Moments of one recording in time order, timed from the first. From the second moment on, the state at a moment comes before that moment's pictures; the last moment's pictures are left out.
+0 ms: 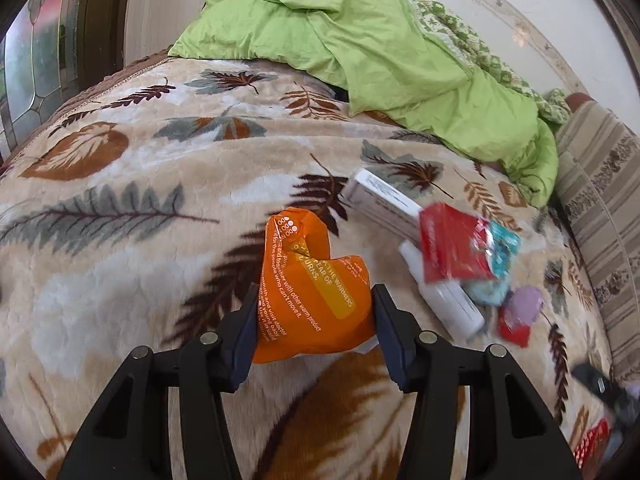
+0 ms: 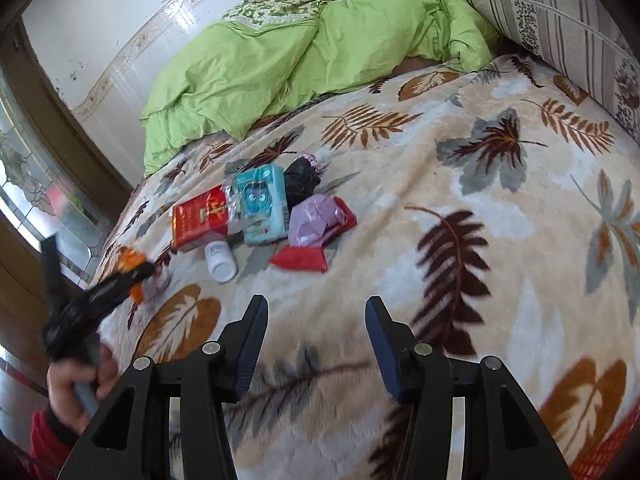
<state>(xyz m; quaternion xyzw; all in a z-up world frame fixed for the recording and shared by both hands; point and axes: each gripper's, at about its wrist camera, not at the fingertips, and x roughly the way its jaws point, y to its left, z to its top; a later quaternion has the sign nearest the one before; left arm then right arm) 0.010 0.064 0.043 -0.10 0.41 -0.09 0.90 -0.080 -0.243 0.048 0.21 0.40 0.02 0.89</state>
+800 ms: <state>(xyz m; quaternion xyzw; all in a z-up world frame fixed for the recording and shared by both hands) -0.082 0.016 0.049 -0.03 0.39 -0.15 0.91 -0.089 -0.205 0.054 0.12 0.35 0.02 0.93</state>
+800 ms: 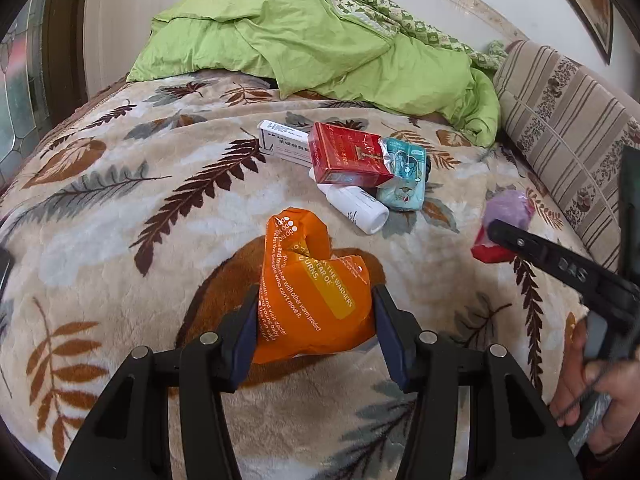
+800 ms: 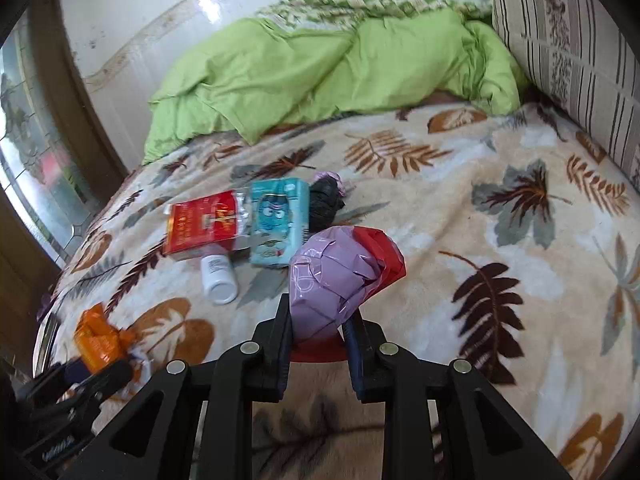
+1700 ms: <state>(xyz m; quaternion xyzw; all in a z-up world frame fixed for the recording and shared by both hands) -0.134 -0.005 0.064 0.00 0.38 -0.17 0.91 -0.169 -0.207 0.075 0.11 0.31 0.02 0.95</state>
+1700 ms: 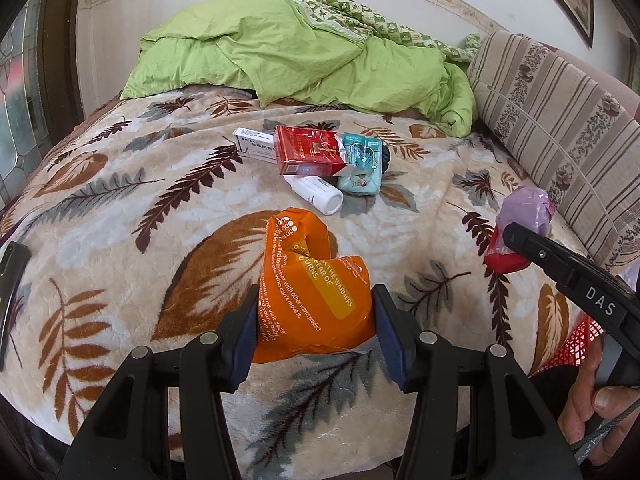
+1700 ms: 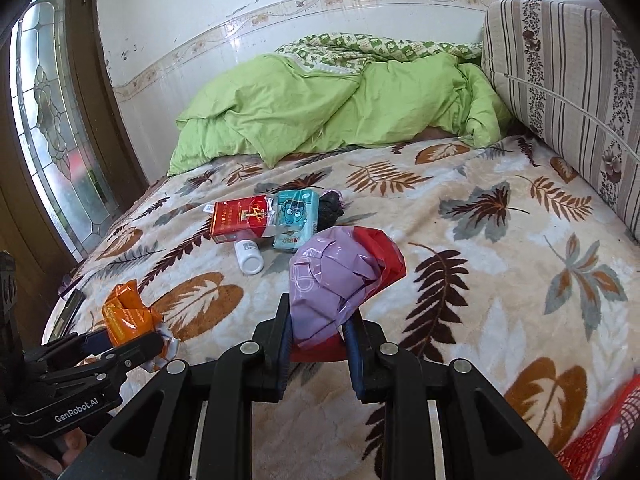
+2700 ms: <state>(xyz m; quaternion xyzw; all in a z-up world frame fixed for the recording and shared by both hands) -0.131 -0.010 0.056 0.01 0.38 -0.15 0.91 -0.167 -0.210 0.070 0.12 0.31 0.02 0.94</state>
